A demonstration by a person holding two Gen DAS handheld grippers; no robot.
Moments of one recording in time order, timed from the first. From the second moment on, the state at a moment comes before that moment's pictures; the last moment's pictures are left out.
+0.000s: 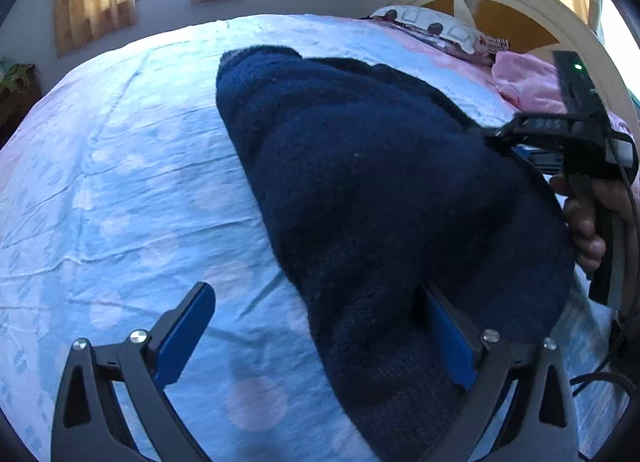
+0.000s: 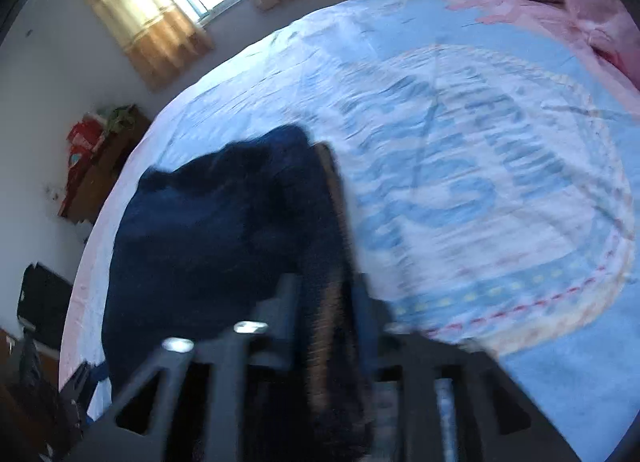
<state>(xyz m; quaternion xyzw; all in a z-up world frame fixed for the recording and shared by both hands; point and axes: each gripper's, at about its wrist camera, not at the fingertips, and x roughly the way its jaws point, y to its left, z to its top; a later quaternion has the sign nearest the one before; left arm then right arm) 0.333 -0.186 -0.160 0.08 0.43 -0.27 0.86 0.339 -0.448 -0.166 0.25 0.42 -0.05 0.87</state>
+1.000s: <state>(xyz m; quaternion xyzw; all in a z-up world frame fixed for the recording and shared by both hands) 0.348 -0.180 -0.176 0.05 0.46 -0.28 0.84 0.371 -0.469 -0.157 0.23 0.42 0.04 0.87</state>
